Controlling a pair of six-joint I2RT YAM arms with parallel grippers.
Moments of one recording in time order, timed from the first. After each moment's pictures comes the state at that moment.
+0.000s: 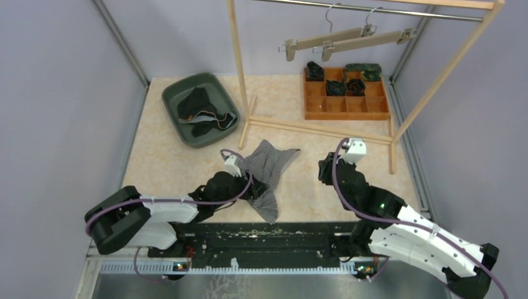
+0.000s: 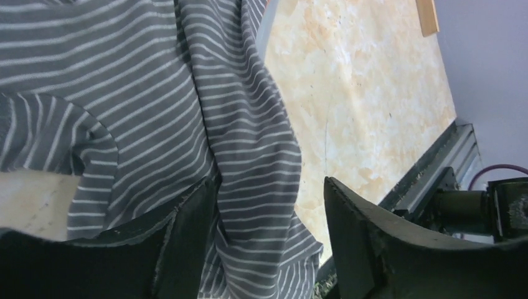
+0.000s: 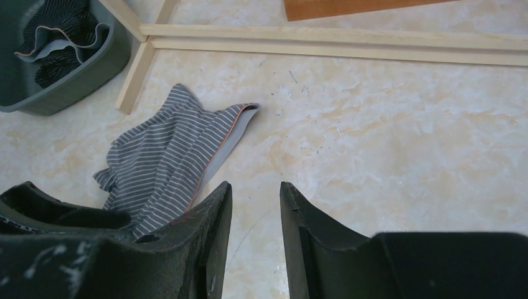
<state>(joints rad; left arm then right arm) -0.93 1.31 0.27 0.68 -0.10 -0.79 0.95 0.59 0.64 -0.52 0.75 0.59</state>
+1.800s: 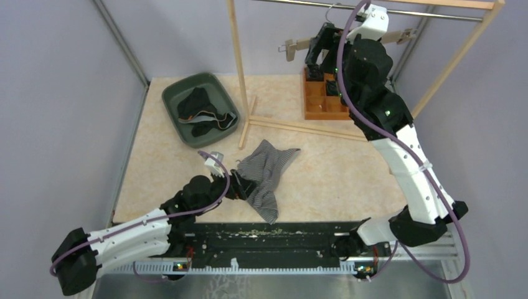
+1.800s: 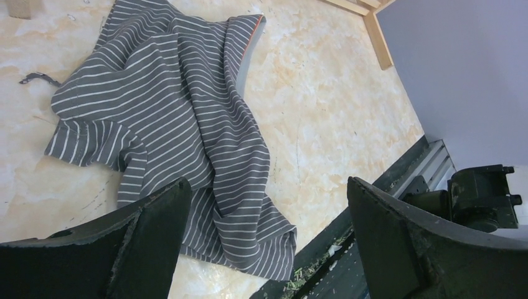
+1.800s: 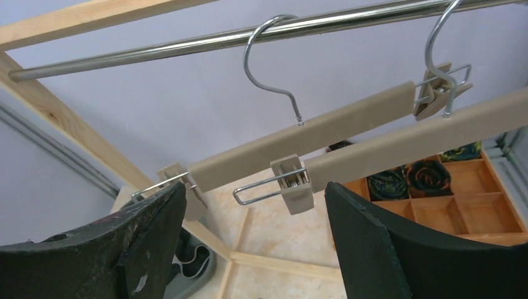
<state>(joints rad) -0.93 0.78 0.25 0.30 -0.16 -0.71 0.64 1.36 1.91 -0.49 0.59 0.24</state>
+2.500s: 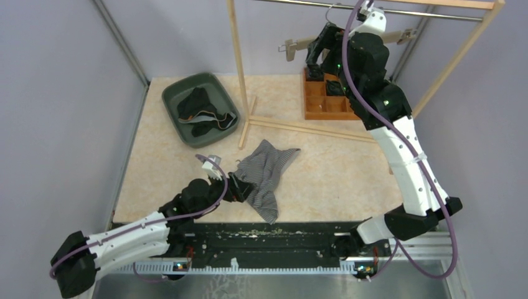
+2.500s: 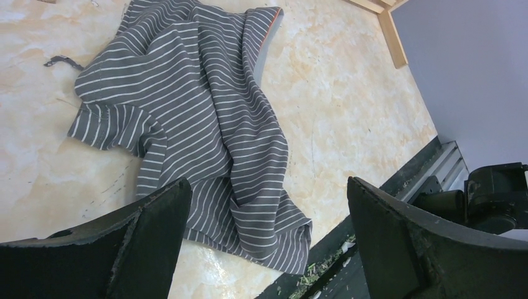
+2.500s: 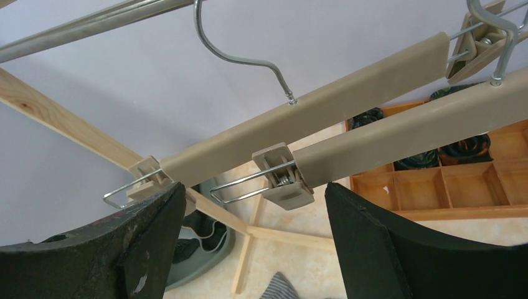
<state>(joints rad) -0.93 0.74 0.19 0.30 -0.19 -0.71 0.50 1.42 1.95 -0.60 0.38 0.42</state>
